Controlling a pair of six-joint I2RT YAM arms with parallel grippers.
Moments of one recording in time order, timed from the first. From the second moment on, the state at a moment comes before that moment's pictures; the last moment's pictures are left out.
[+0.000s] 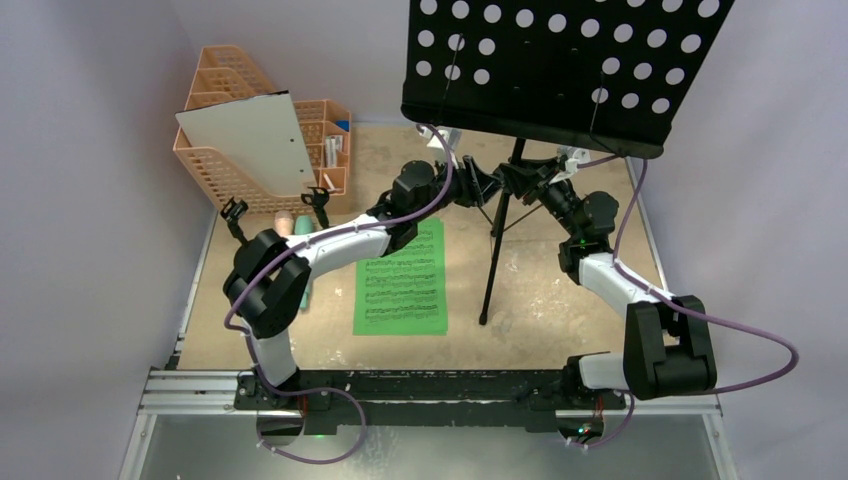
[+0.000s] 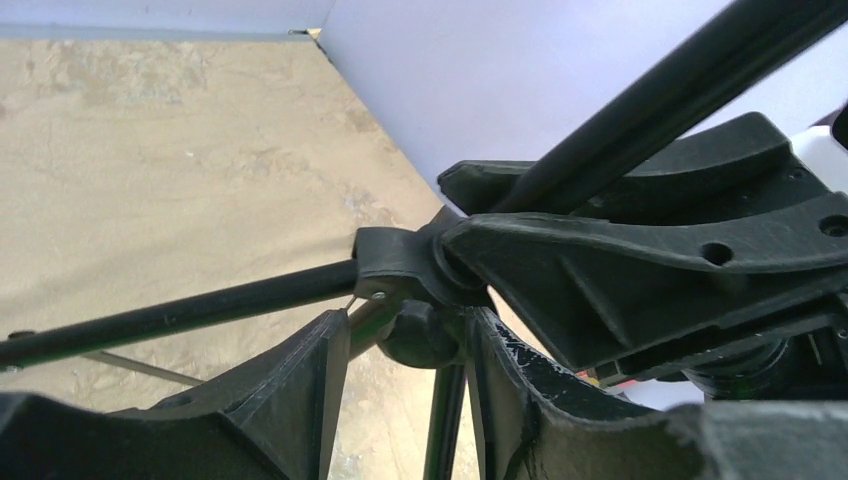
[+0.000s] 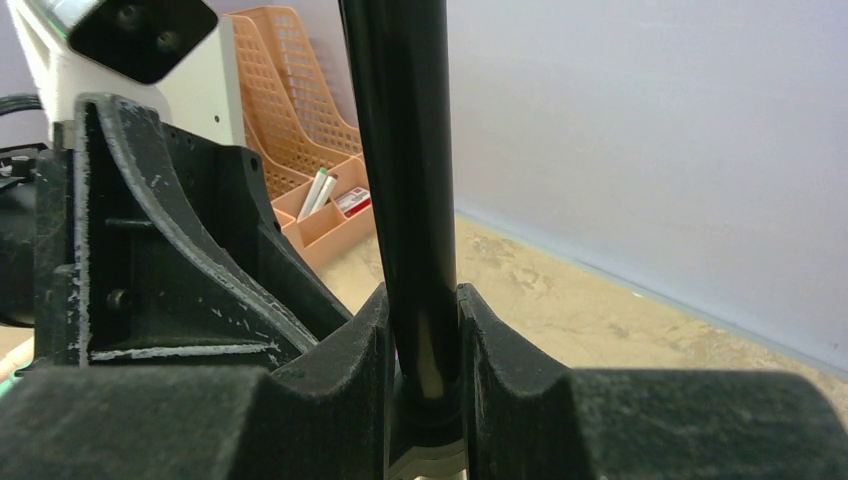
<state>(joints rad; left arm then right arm) -0.77 1.81 1.26 0.56 0.13 -0.63 0.13 1.33 0.64 1.00 -0.57 0.25</state>
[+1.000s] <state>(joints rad) -0.73 1.86 1.29 0.55 0.21 -1.14 0.12 1.33 0.64 0.99 -0.56 0.25</state>
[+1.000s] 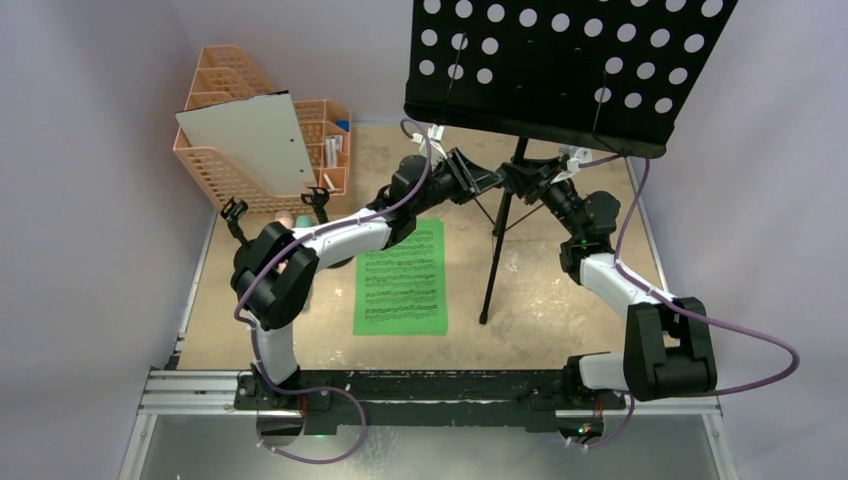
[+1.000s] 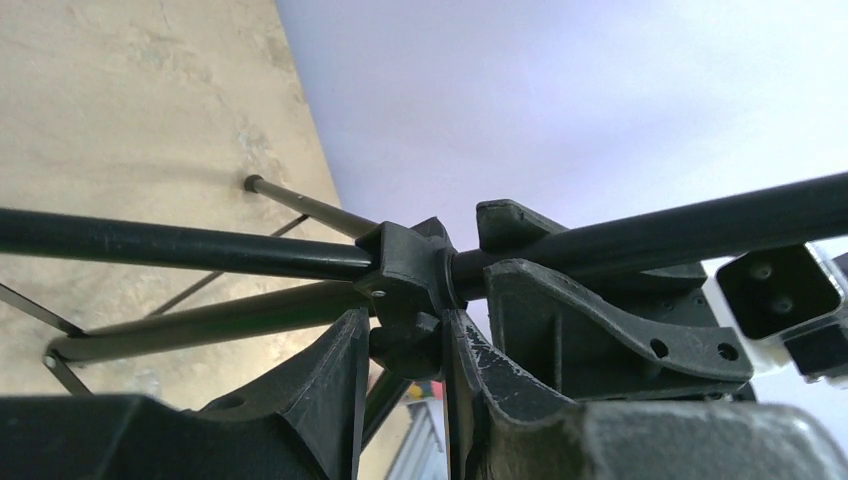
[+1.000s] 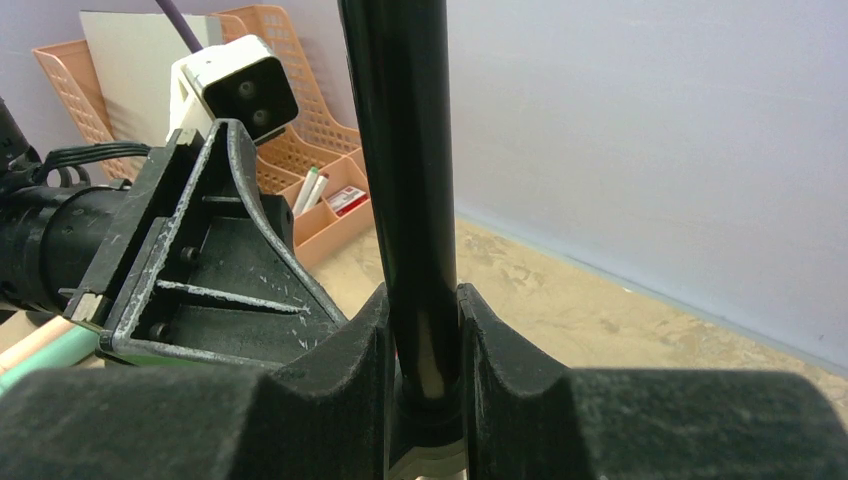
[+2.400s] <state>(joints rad) -0.72 1.68 1.07 0.69 0.14 -1.04 0.13 1.29 0.64 0.93 -0.59 0.23</state>
